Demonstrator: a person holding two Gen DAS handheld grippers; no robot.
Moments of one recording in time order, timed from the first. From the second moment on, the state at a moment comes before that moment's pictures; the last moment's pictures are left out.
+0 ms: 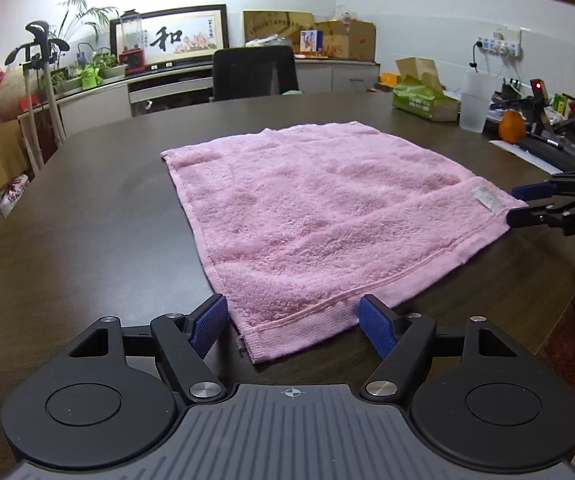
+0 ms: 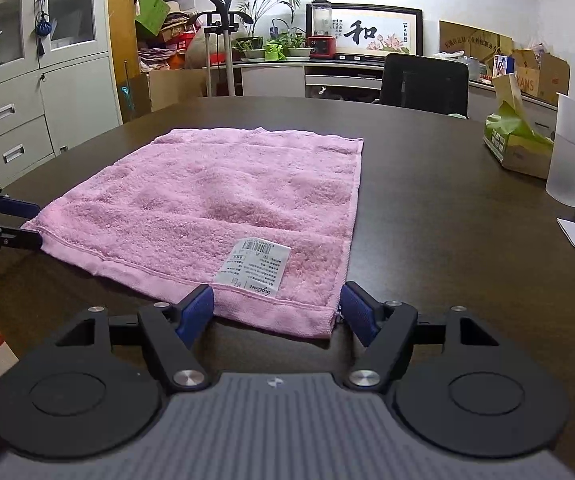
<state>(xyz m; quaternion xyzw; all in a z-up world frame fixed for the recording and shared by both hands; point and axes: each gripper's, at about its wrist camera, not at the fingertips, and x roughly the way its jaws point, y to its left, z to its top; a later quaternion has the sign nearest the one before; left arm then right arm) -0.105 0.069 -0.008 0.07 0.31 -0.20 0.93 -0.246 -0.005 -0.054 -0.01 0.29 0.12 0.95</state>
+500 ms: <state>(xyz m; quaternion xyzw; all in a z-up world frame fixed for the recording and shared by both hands) -0.109 0.064 -0.005 0.08 0.30 -0.21 0.93 -0.252 -0.001 -0.054 -0.02 0.28 0.11 0.95</state>
